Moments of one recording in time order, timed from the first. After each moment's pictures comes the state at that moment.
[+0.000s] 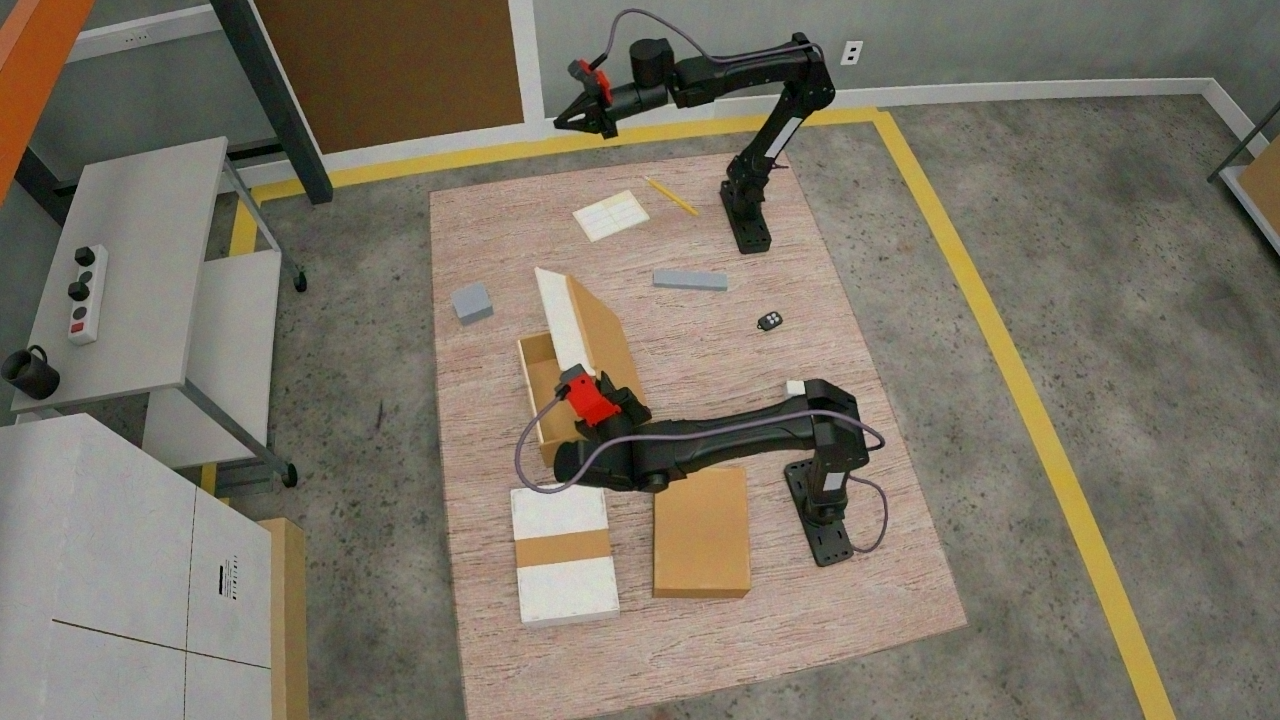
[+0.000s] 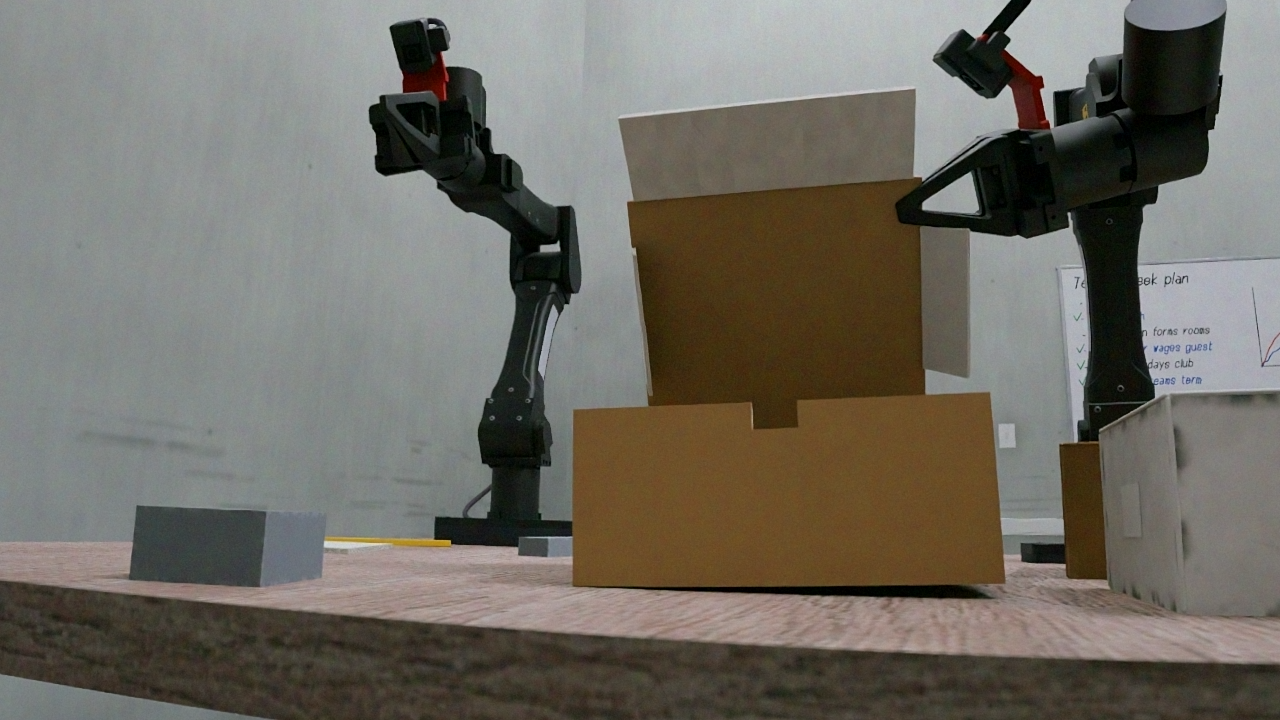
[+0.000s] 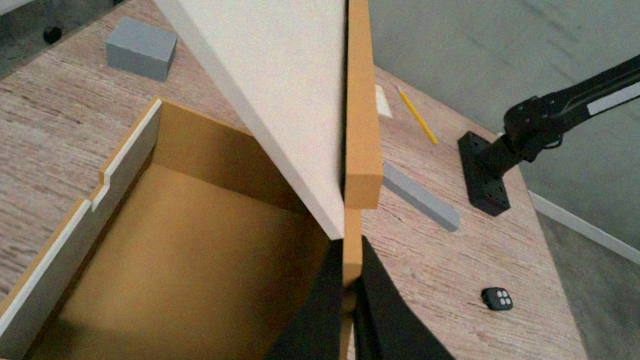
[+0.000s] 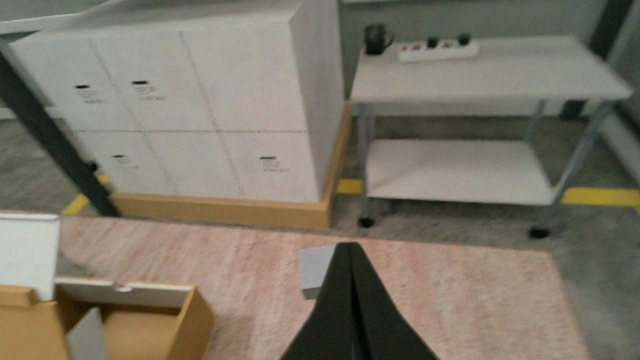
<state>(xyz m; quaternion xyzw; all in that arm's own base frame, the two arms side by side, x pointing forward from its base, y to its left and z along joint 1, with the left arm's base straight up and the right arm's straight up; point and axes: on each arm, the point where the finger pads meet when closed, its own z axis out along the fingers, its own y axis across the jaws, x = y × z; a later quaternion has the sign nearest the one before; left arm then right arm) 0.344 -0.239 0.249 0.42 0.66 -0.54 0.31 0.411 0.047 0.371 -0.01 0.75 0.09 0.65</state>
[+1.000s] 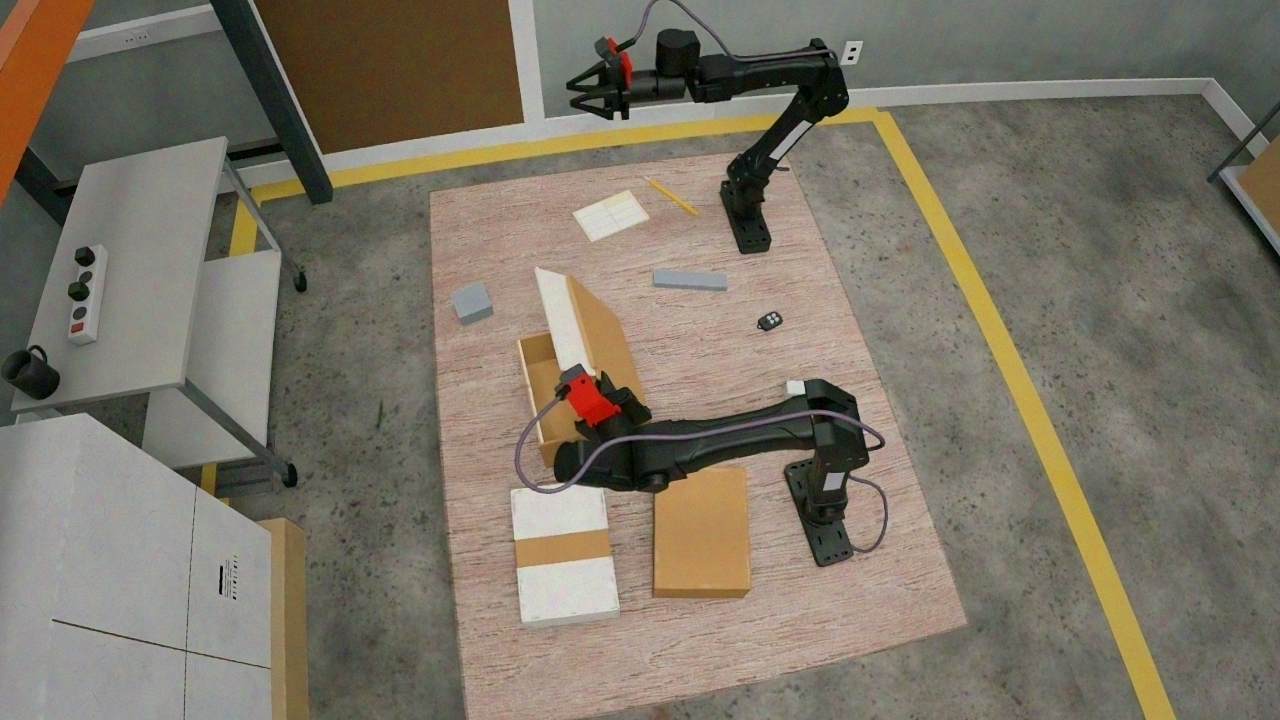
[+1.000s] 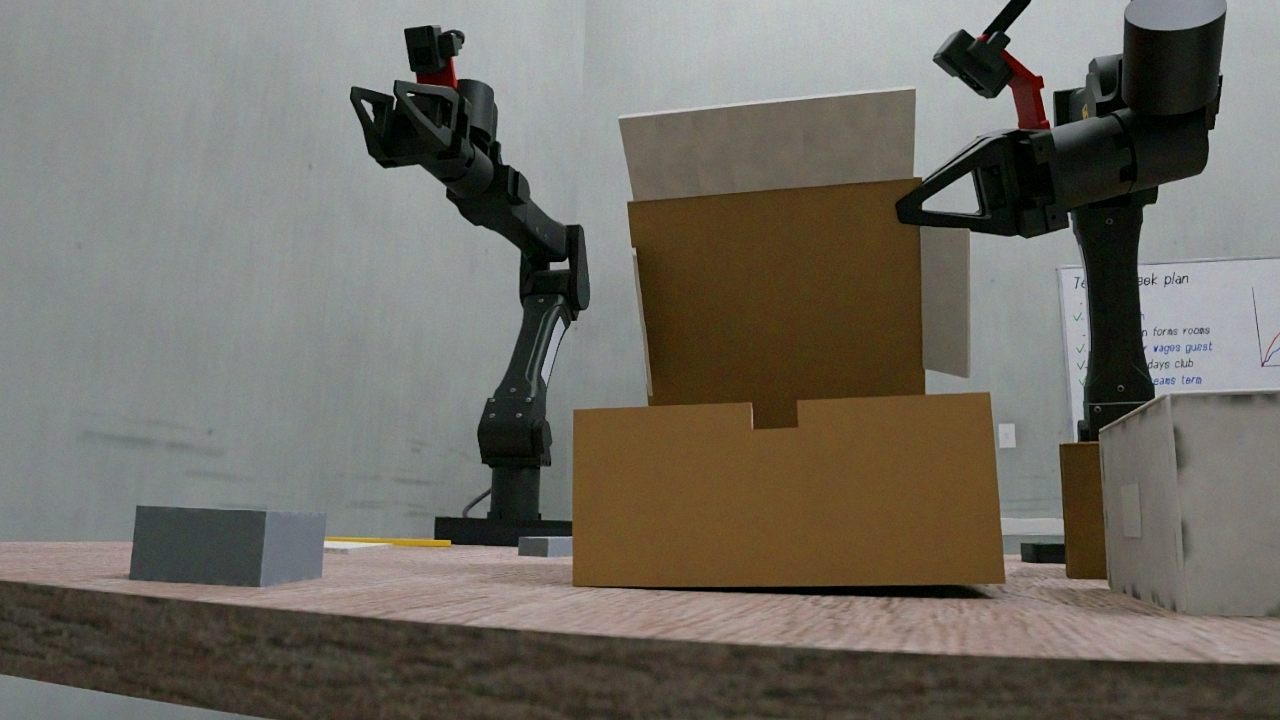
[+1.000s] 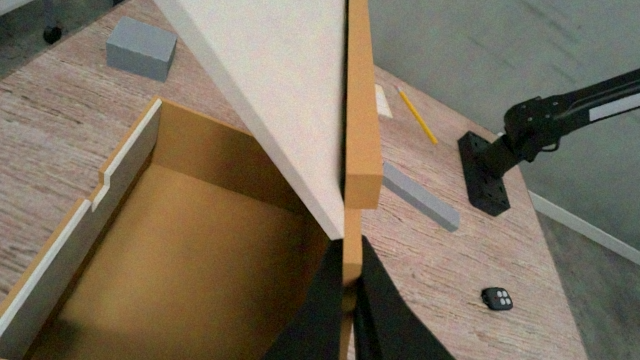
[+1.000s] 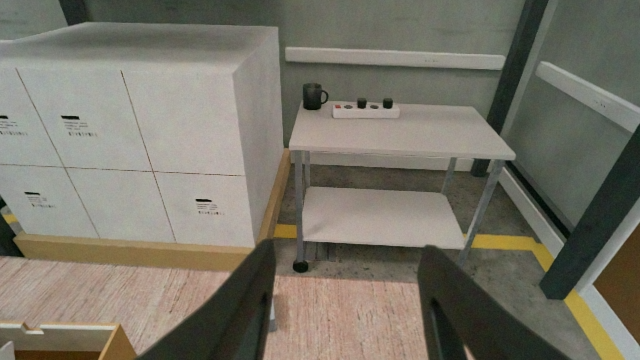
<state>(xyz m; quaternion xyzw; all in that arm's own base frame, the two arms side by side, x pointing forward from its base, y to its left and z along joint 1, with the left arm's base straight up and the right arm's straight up) 0.344 -0.239 0.249 0.42 0.66 -0.54 0.31 0.380 0.013 0.404 -0.01 0.70 0.00 0.71</state>
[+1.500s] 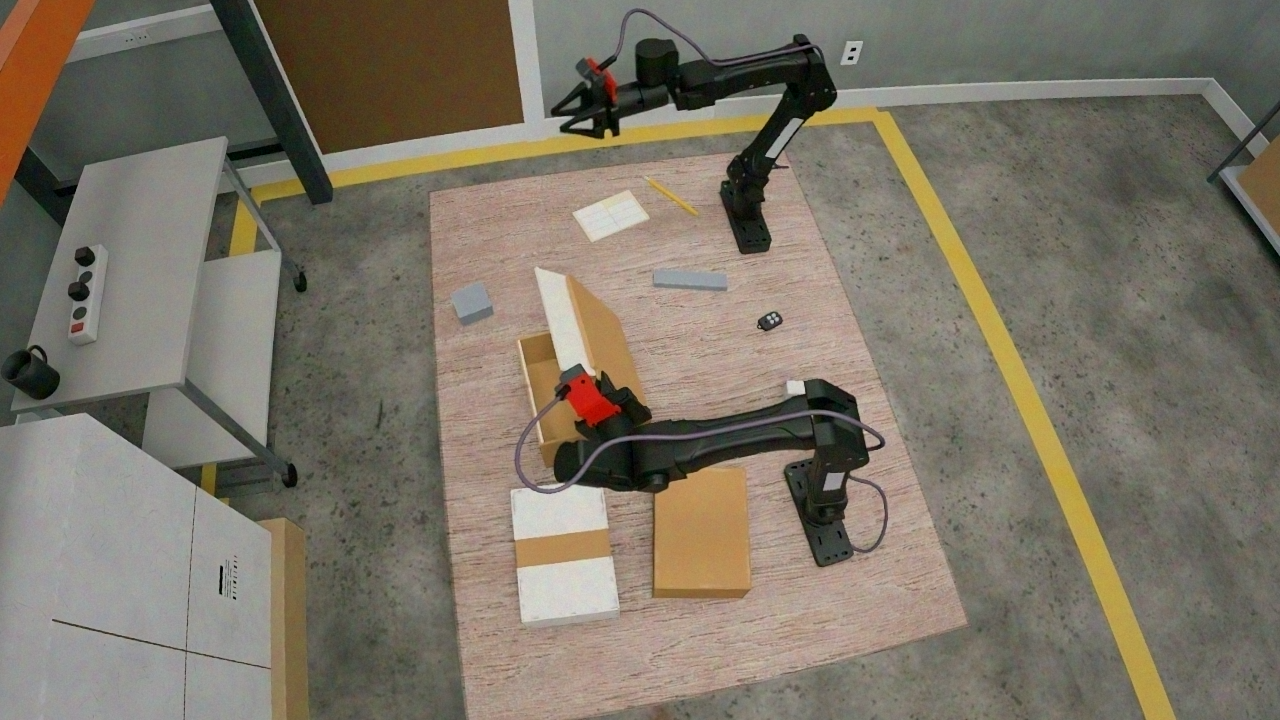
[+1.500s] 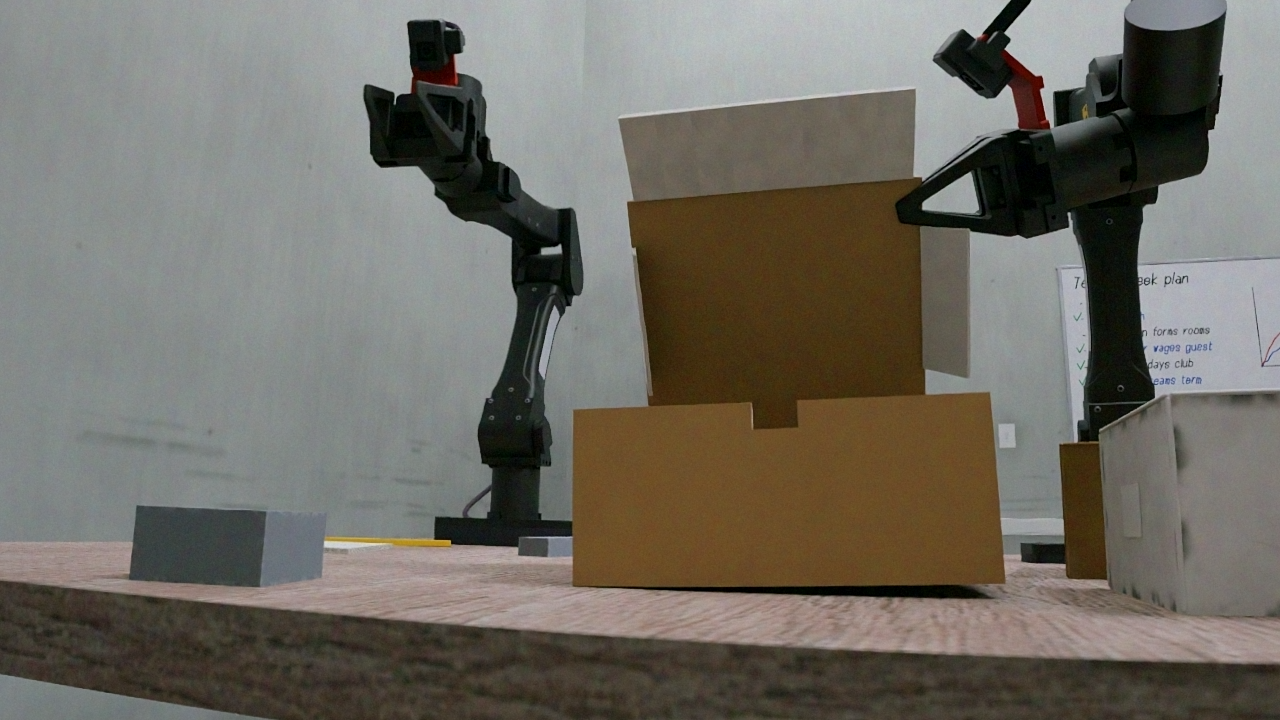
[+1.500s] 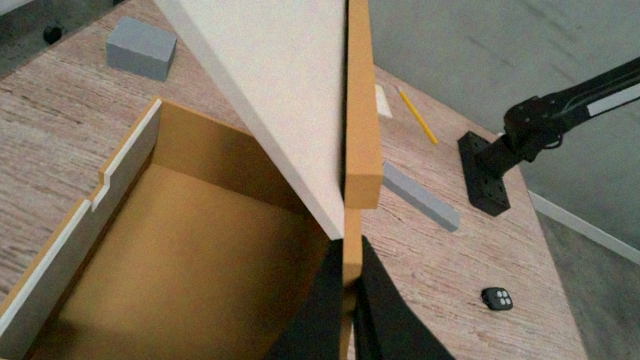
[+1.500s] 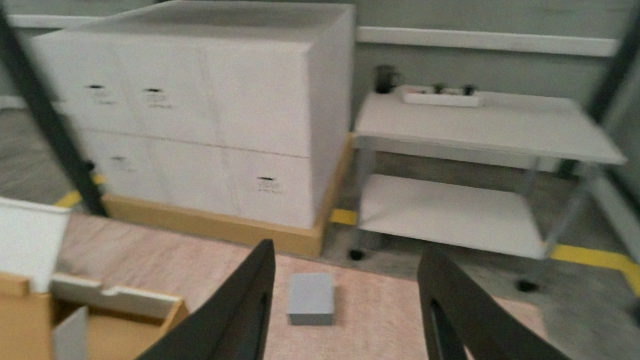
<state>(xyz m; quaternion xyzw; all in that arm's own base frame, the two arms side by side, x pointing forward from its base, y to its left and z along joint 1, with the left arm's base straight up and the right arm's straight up) 0.344 -0.239 0.249 0.42 0.66 -0.54 0.31 0.411 0.055 0.382 -0.07 0.72 0.09 0.69</state>
